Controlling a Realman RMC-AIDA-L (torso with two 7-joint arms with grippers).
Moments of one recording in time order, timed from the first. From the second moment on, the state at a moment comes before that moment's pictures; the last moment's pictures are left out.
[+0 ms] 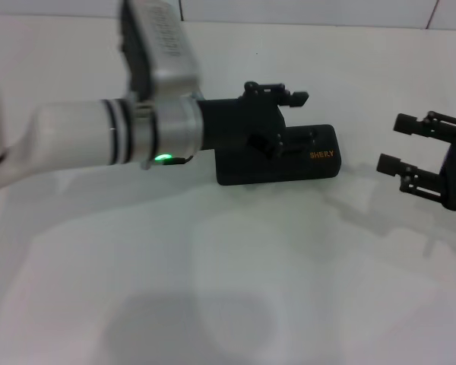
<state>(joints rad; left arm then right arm) -0.64 -2.09 1.56 0.63 1.31 0.95 -1.18 0.35 2.01 -0.95 -0.63 -1.49 -1.61 1.01</state>
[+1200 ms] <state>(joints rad) -0.37 -2.01 1.15 0.57 1.34 1.72 -0.90 0.58 2.03 -1.02 -0.42 -1.56 -1.67 0.88</state>
